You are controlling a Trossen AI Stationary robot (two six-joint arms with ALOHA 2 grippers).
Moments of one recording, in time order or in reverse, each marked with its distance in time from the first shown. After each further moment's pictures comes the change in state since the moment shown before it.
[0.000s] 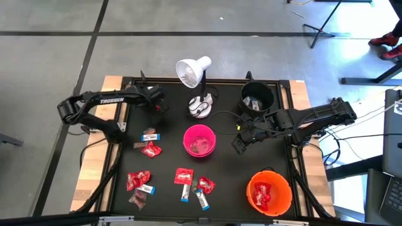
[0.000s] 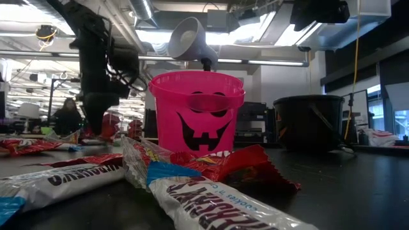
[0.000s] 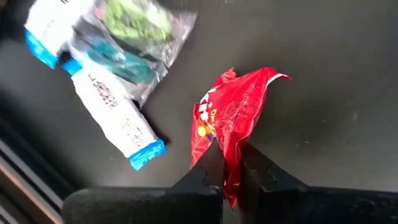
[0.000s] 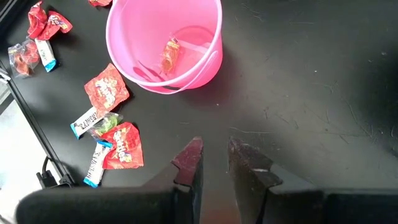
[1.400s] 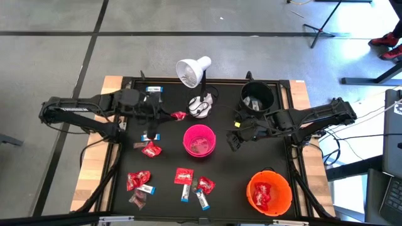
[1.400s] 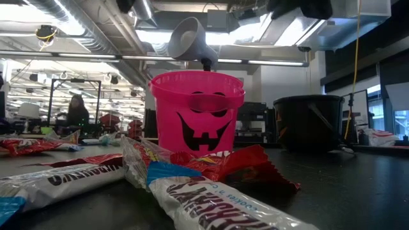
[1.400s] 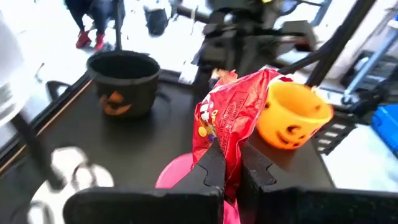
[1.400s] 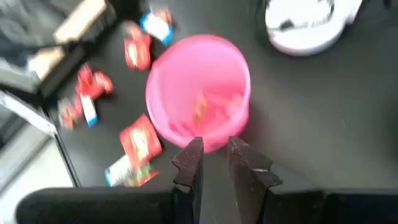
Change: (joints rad) left arm -0.601 -0.370 0.266 0.443 0.197 -0.088; right arm 0.000 0.000 0.000 0.196 0.128 0.000
